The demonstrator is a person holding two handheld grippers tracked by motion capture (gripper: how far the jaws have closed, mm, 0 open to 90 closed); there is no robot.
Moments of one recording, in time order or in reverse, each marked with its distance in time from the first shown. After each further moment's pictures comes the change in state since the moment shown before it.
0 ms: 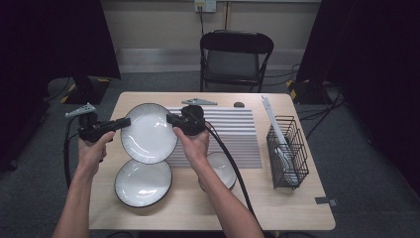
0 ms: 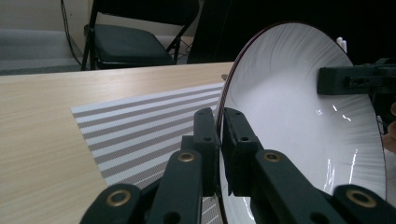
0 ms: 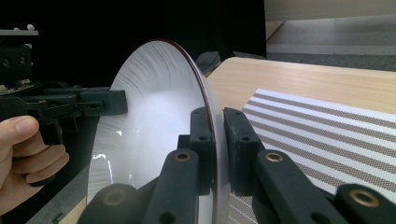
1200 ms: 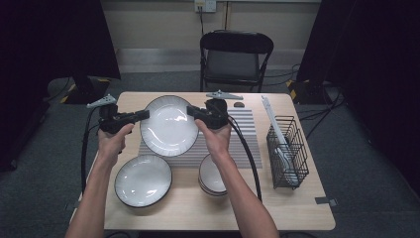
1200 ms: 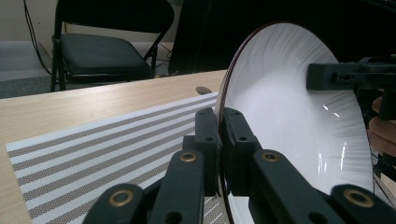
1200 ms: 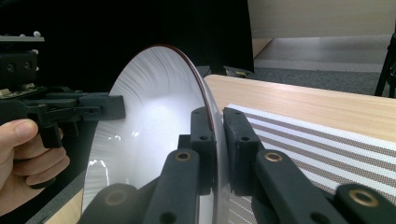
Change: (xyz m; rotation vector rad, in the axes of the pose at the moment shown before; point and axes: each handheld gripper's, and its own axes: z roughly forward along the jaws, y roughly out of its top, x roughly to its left) left arm -0.031 0.019 0.045 -0.015 -0.072 0.025; right arm -0.044 0.015 -0.042 -0.058 -0.013 -0.019
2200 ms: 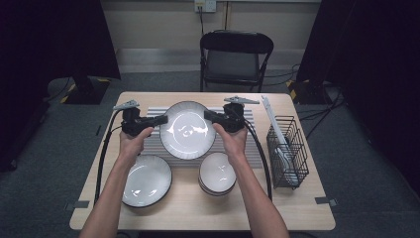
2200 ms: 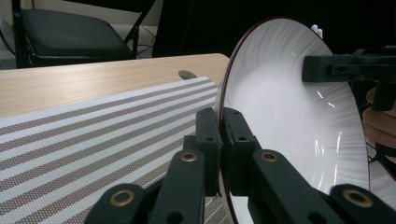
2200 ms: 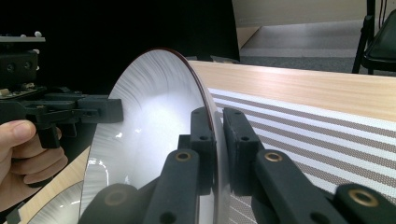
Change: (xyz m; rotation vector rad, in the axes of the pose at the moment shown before) left arm -0.008 -0.021 0.055 0.052 -0.055 -0.026; right arm -0.048 -0.018 -0.019 0.033 -0.035 0.026
